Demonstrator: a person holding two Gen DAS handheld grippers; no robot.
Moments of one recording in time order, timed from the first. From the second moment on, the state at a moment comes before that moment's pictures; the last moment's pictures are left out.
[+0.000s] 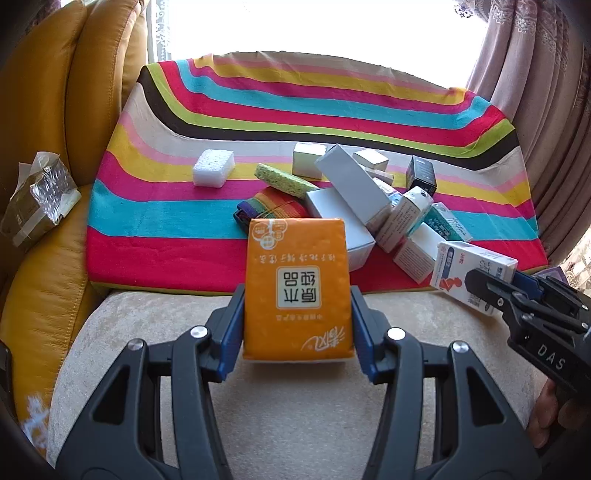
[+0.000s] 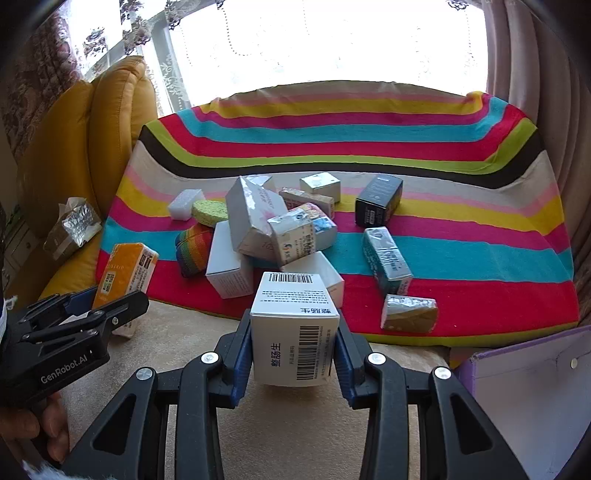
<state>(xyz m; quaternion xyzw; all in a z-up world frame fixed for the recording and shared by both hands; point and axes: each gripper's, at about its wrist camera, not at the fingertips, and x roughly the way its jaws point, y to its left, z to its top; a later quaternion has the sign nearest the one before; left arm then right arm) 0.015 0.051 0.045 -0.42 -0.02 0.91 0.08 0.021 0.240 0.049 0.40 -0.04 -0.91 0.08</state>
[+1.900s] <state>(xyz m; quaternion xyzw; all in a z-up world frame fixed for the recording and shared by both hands) 0.045 0.310 0.041 -0.47 0.04 0.81 0.34 0.111 0.472 0.043 0.44 -0.09 -0.87 -0.22</state>
